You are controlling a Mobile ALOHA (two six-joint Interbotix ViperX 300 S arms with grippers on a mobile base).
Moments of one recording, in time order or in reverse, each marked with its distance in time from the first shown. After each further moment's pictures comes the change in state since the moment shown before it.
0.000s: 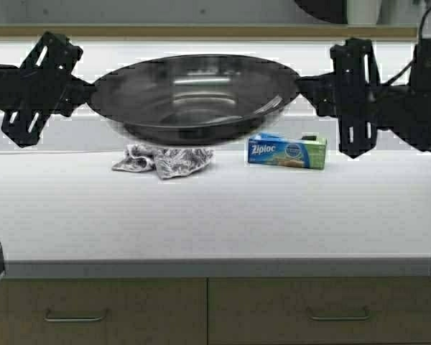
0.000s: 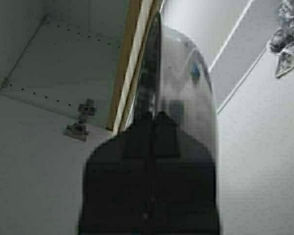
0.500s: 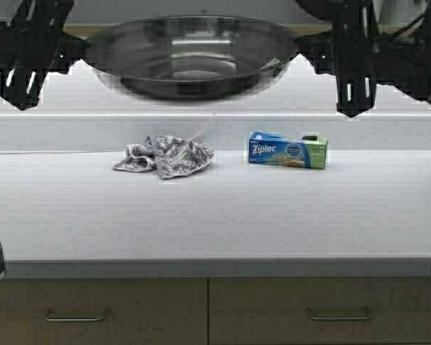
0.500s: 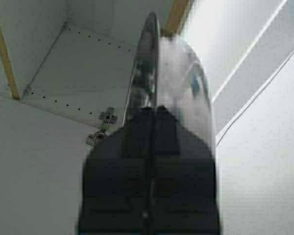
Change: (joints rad) left arm -0.049 -0.268 -0.002 -0.044 0.195 -0.078; right arm 0.009 -0.265 -0.025 0.005 0.295 0.049
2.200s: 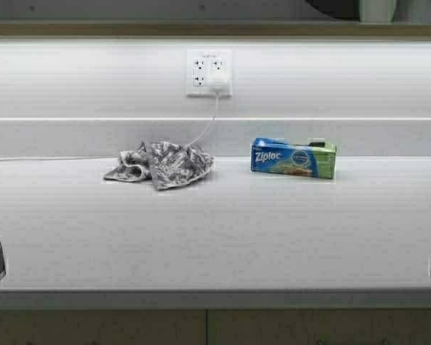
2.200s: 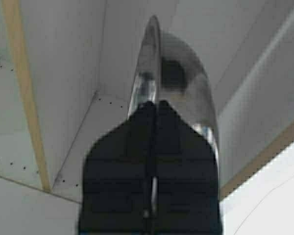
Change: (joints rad) left arm -0.009 -0.221 -0.465 -0.069 0.669 0.026; right arm -0.002 -0.307 -0.410 -0.026 0.687 0.126
